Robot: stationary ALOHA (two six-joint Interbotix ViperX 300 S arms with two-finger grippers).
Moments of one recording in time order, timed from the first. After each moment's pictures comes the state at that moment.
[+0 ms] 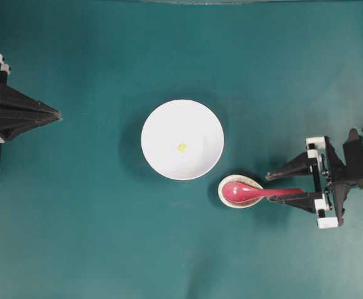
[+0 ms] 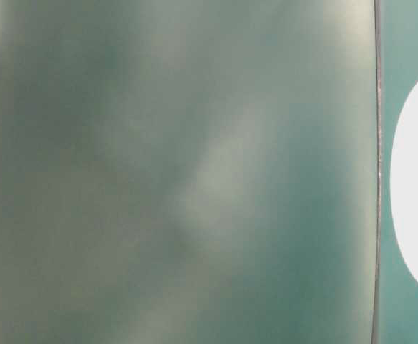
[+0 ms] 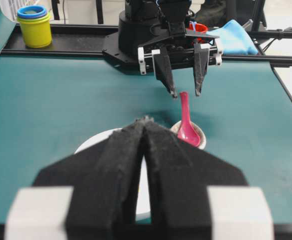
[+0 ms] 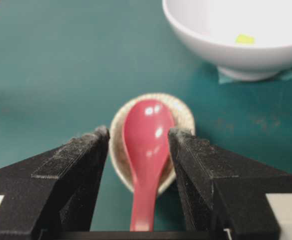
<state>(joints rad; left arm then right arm) 0.00 -0.97 1.18 0.00 -0.23 -0.01 0.51 0.04 1.34 0.50 -1.20 0.10</state>
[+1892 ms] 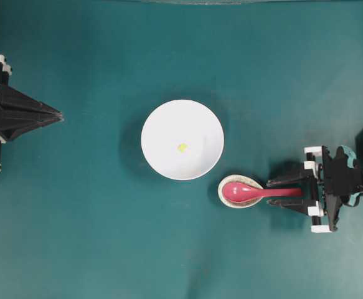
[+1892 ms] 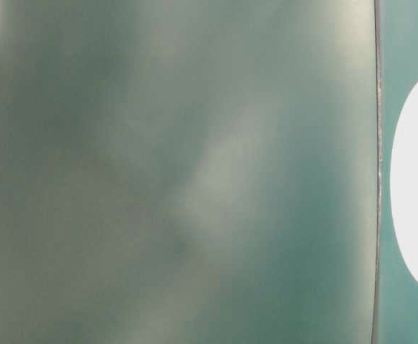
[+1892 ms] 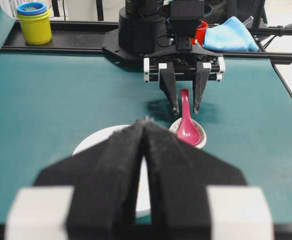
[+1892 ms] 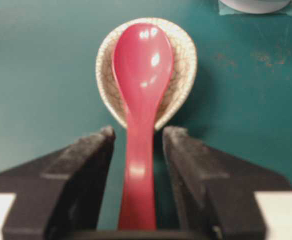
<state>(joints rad) 0.00 -0.96 1.18 0.00 -0.23 -0.01 0.60 0.19 1.32 0.61 -1.18 0.06</state>
